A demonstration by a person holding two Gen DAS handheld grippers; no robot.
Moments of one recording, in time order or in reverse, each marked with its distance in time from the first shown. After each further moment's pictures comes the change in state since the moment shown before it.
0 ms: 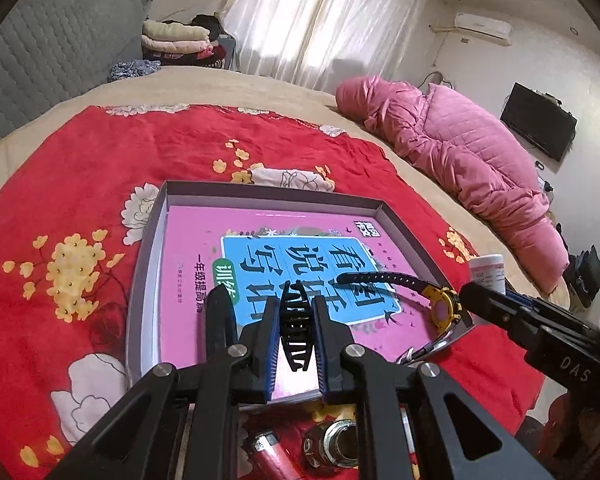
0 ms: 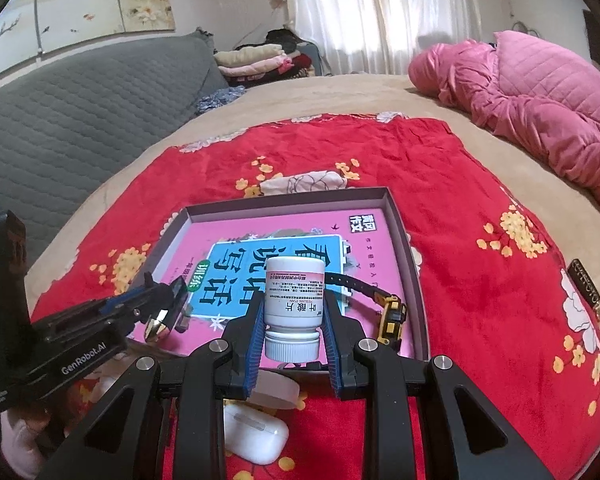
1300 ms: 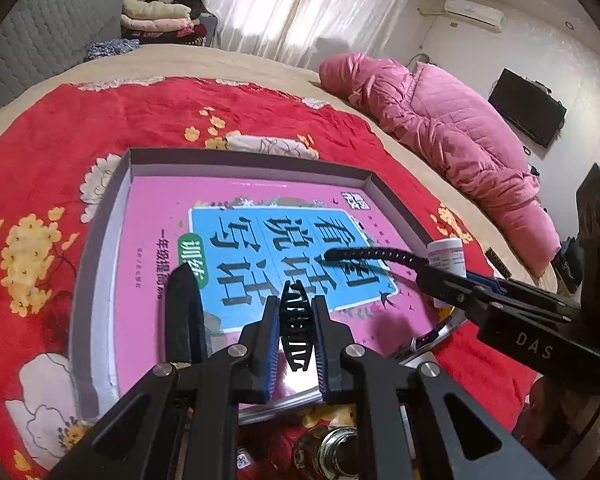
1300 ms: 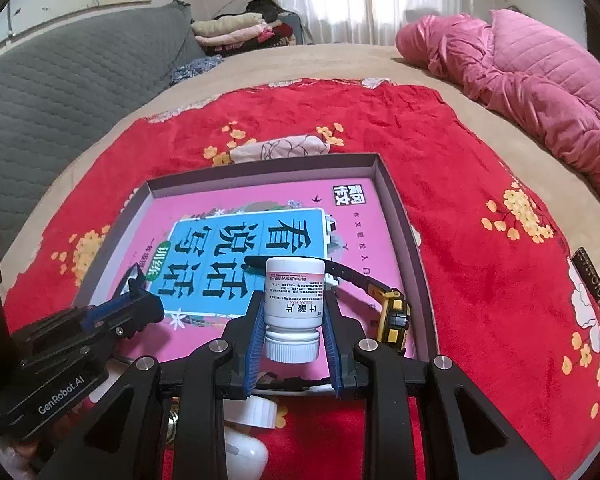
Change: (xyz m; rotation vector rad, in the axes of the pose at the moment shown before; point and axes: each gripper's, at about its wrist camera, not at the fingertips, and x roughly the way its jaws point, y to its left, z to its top) left arm 0.038 -0.001 -0.008 0.016 0.091 -0.076; right arm 0.053 -0.008 -0.001 0.019 0.123 -0.082
